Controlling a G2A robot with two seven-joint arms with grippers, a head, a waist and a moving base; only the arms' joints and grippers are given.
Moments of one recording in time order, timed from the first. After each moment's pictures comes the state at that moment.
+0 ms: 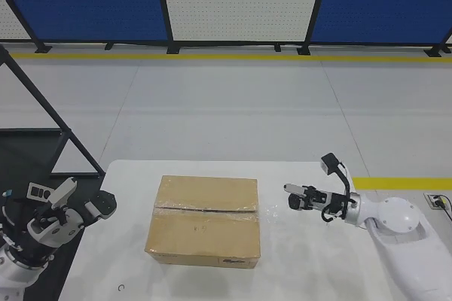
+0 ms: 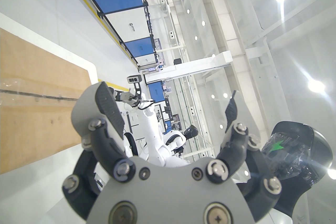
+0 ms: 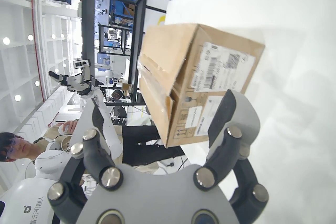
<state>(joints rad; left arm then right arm) 1.29 -1.17 -2.00 -1.98 -0.57 0.15 -0.89 -0.73 -1.05 1.27 -1.36 0.23 -0.17 1.01</state>
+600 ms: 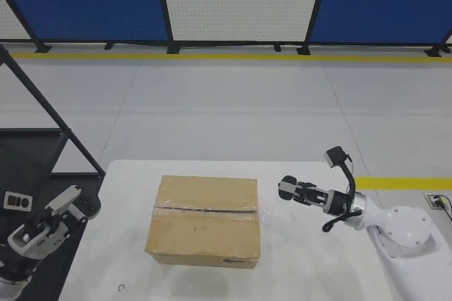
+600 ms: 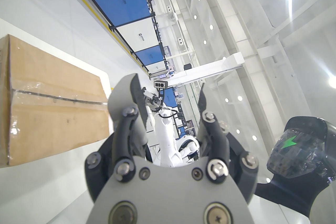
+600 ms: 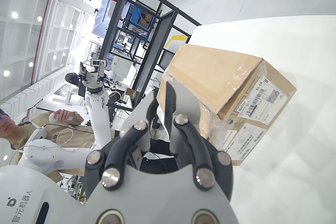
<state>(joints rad) 1.38 -1.16 -2.08 -2.07 -0.54 0.11 -0.86 -0.80 -1.04 1.30 -1.57 0.19 -0.18 0.91</state>
